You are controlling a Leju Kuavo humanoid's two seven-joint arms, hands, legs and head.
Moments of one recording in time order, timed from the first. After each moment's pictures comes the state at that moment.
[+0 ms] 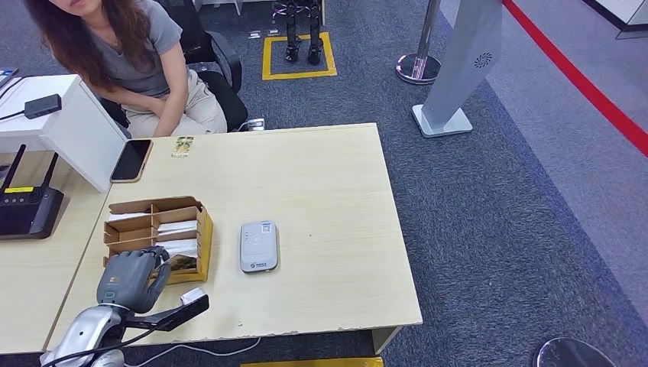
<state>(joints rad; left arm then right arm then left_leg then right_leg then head) -0.06 0.36 -0.31 -1.51 -1.10 0.06 0.12 -0.06 0.06 -0.90 -0.20 1.43 -0.01 0.09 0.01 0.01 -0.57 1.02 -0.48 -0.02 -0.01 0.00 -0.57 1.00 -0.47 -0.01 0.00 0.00</state>
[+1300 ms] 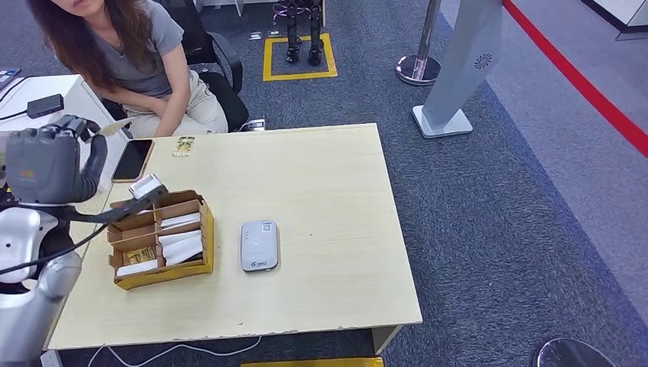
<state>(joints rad) -0.51 0.42 -0.27 -1.57 -1.16 0.20 0.14 -0.09 0.06 -0.87 -0.20 1.49 0.02 0.08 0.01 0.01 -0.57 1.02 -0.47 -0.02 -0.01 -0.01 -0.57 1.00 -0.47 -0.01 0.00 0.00</state>
